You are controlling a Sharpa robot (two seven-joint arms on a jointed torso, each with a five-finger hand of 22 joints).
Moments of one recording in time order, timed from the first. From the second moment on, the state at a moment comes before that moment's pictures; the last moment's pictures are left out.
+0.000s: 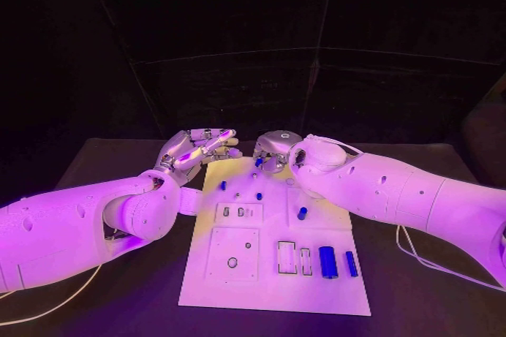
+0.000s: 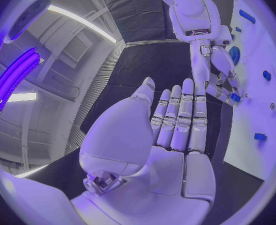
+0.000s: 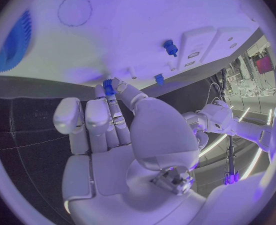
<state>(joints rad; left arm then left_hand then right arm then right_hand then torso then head) 1.34 -0.91 -0.17 1.66 0.15 -0.33 0.58 1.42 0.01 0.01 0.14 0.07 0.98 0.21 0.12 0.07 1.07 0.16 0.14 0.07 1.09 0.12 0.24 0.16 0.17 0.90 0.23 0.29 0.12 1.31 -0.33 -0.05 1.02 -1.63 -0.23 -0.08 1.26 0.03 0.38 -0.24 0.17 1.01 0.19 0.06 0.07 1.12 0.12 0.06 0.06 1.45 0.03 1.18 0.82 0.12 1.18 0.14 1.37 1.00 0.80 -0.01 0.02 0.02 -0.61</state>
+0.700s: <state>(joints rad) 1.35 -0.93 -0.17 1.65 0.15 -0.33 0.58 1.42 0.01 0.01 0.14 0.07 0.98 0.21 0.12 0.07 1.07 0.16 0.14 0.07 1.09 0.12 0.24 0.16 0.17 0.90 0.23 0.29 0.12 1.31 -0.56 -0.03 1.24 -1.53 -0.36 -0.08 1.26 -0.05 0.19 -0.12 0.20 0.87 0.20 0.08 0.07 1.05 0.13 0.20 0.08 1.41 0.04 1.04 0.60 0.16 1.08 0.15 1.26 0.81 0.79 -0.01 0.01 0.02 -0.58</state>
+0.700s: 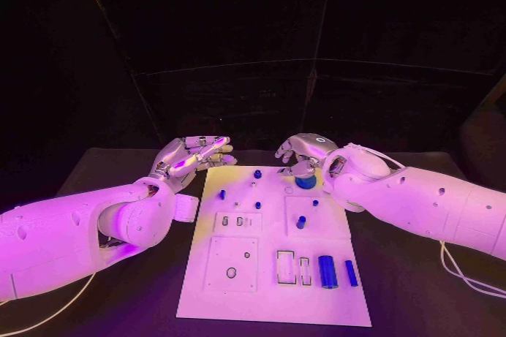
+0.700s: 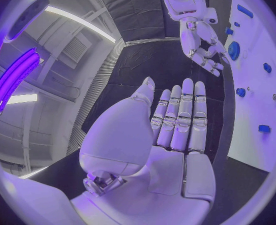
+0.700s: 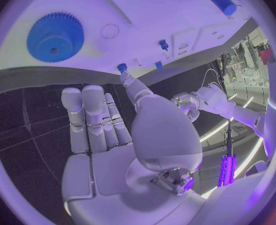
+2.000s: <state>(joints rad) 1.35 -0.91 -0.17 1.62 0.15 -0.32 0.58 1.42 0.01 0.01 0.14 0.07 0.99 0.22 0.12 0.07 1.07 0.16 0.14 0.07 1.09 0.12 0.24 0.16 0.17 0.90 0.23 0.29 0.12 1.31 -0.70 -0.02 1.31 -1.35 -0.17 -0.23 1.40 -0.07 -0.03 0.14 0.28 0.84 0.16 0.14 0.07 1.17 0.07 0.88 0.69 1.47 -0.01 1.43 1.23 0.09 1.31 0.11 1.44 1.19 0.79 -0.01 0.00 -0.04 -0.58</state>
